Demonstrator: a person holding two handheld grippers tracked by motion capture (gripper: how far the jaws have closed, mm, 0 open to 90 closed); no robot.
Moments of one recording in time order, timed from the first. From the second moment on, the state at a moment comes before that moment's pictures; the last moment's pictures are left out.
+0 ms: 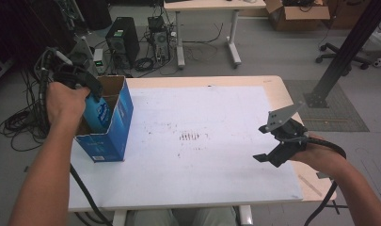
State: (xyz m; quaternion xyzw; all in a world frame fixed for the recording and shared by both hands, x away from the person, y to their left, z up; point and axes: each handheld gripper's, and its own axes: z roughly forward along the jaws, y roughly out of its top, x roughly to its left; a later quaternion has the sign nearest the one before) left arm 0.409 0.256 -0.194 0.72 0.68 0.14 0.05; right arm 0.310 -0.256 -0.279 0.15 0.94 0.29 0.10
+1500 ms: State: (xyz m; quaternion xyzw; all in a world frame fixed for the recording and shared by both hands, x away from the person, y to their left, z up) left arm 0.420 0.258 -0.276 0.74 0.66 0.10 0.04; right arm 0.314 -0.256 -0.288 0.16 0.94 0.29 0.09
